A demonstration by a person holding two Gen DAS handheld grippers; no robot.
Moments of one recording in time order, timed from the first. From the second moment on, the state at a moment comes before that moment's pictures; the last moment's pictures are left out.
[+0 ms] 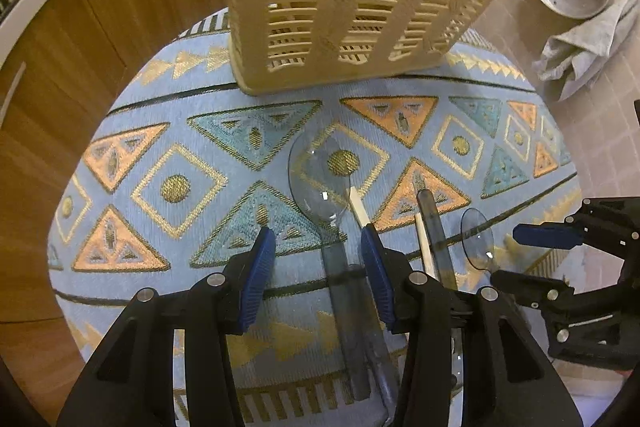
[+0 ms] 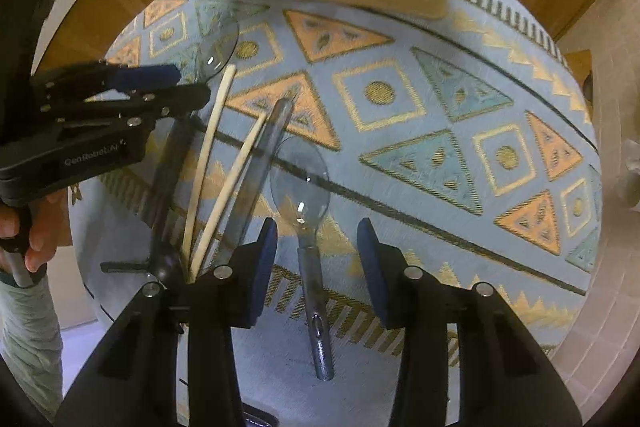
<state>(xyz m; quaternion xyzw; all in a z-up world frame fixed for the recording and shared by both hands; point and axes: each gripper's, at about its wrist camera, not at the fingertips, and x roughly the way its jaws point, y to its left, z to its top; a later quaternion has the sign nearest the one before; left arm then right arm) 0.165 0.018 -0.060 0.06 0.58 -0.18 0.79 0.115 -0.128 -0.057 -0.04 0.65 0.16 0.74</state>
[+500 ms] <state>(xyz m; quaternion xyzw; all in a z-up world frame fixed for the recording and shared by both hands) 0.161 -0.016 -0.066 0.15 0.58 -0.15 0.79 0.103 -0.105 -0.072 -0.10 0.64 0.14 0.75</state>
